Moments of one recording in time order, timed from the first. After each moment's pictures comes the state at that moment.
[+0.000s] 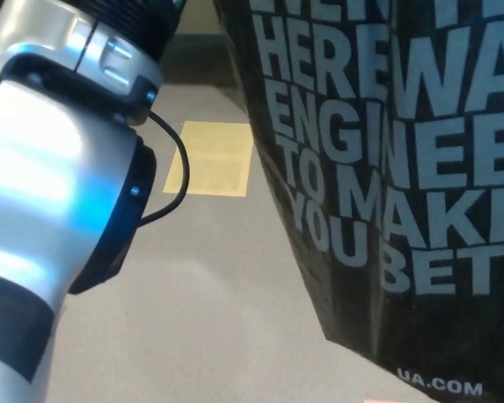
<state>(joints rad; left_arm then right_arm) -1.84 0.26 -0.28 0.96 0.69 -0.56 0.74 -0.56 -0.47 0.08 1.22 -0.29 -0.26 -0.07</state>
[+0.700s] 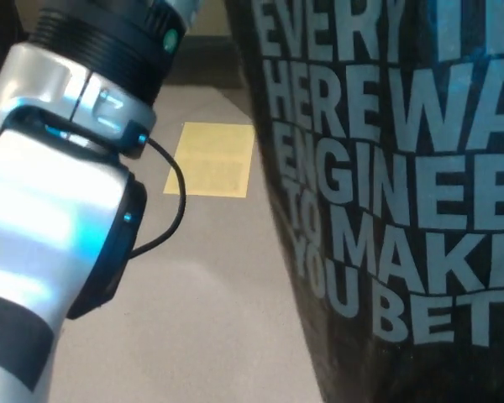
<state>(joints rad) -1.69 0.26 -0.25 0.75 0.61 -0.41 0.43 -0.53 -0.47 0.10 1.22 -0.29 -0.27 -0.07</state>
